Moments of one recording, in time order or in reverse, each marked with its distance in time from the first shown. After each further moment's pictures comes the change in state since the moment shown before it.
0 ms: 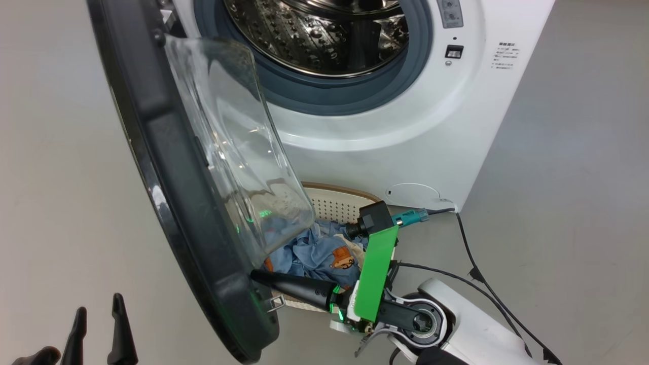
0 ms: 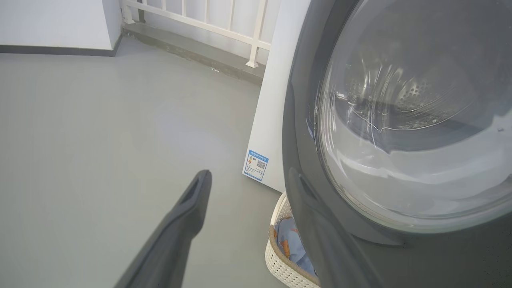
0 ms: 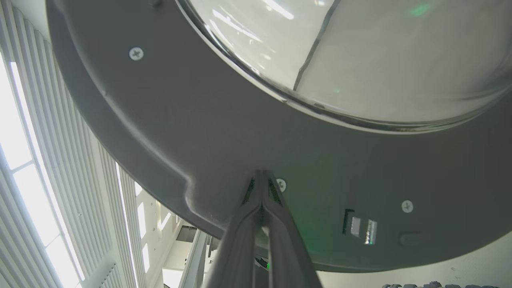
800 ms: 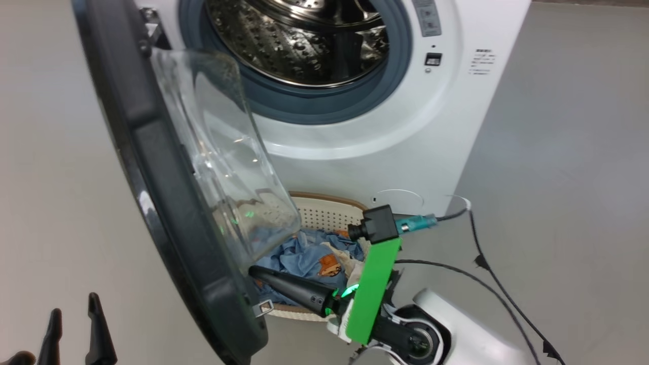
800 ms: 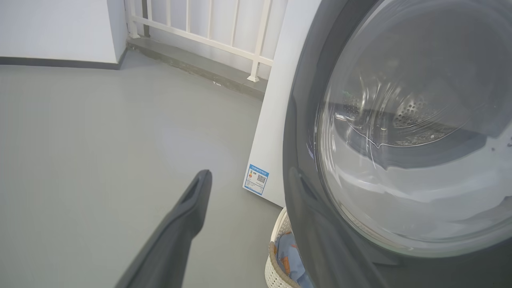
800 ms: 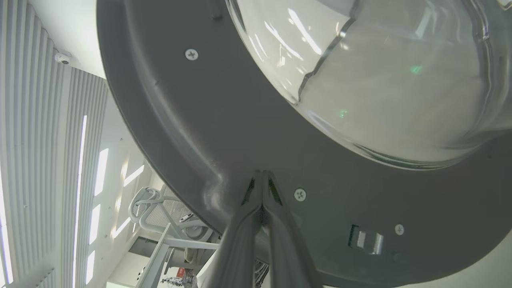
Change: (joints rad) left arm 0.008 -0.001 0.050 -0.024 0.004 0.000 0.000; right arm 0.014 -0.009 0.036 -0.079 -0.161 0.000 -0.151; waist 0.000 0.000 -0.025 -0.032
